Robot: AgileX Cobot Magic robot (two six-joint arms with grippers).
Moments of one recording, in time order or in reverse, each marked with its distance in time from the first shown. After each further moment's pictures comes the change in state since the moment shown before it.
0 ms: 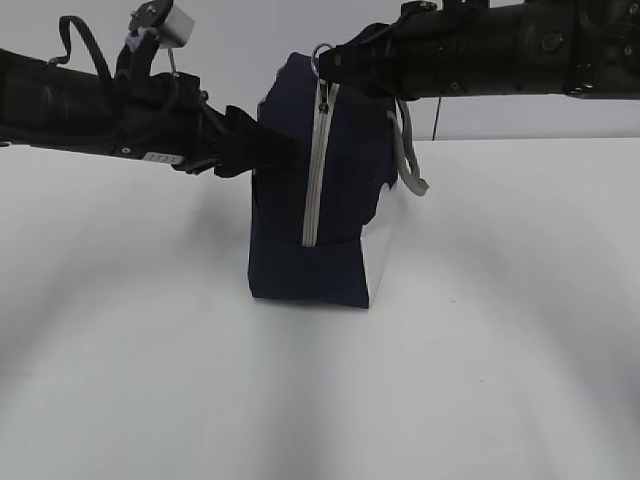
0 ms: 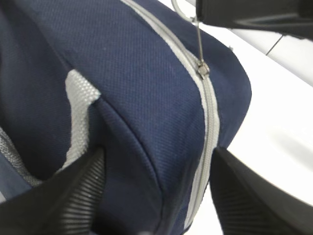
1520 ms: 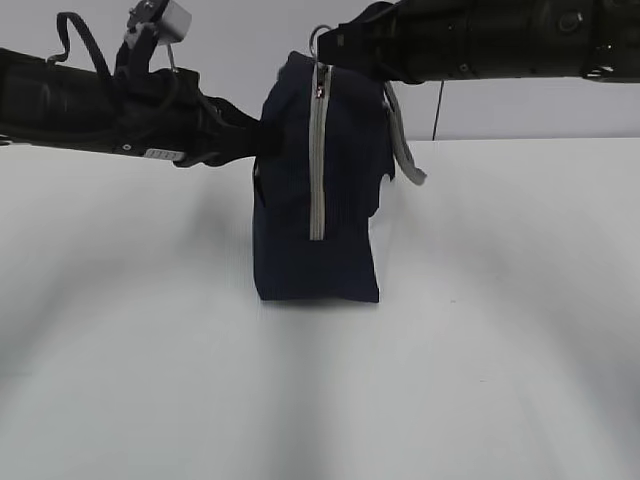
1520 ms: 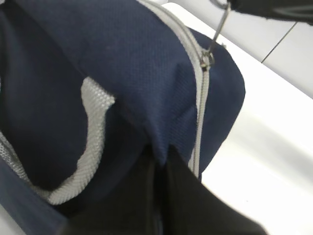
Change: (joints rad) left arm 0.000 0.000 0.000 -0.024 0.012 0.000; right arm 0.000 -0.047 0.000 -0.032 -0.010 0.043
